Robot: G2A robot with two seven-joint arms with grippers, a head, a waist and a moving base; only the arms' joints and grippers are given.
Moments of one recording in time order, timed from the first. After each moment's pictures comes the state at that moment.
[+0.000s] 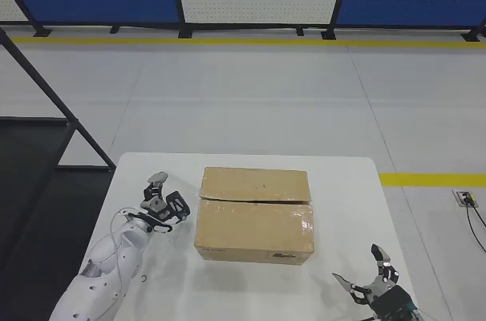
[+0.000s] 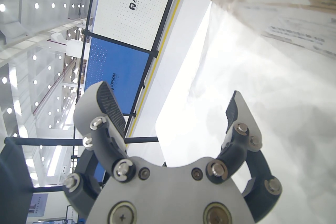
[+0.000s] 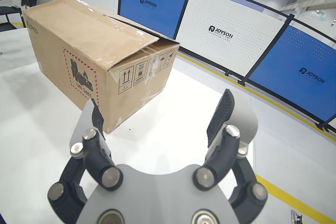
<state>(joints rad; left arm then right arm) 0.91 -1.05 -1.17 -1.29 2.15 -0.08 0.12 -1.69 -1.17 1.63 -1.74 -1.63 -0.35 -0.59</state>
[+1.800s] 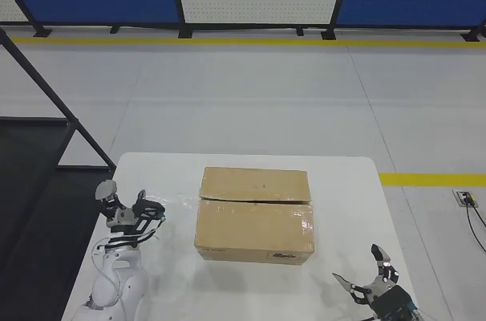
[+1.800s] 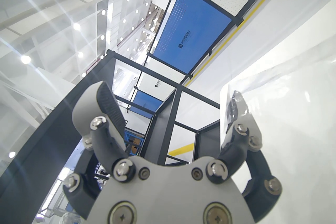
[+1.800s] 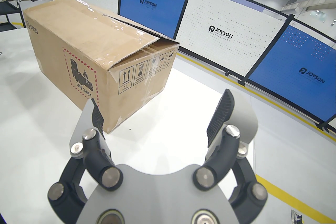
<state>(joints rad) 1.17 -1.12 -1.32 -1.48 2.29 0.51 -0.17 -1.69 -1.17 1.63 -1.74 -1.63 -0.35 -0.59</state>
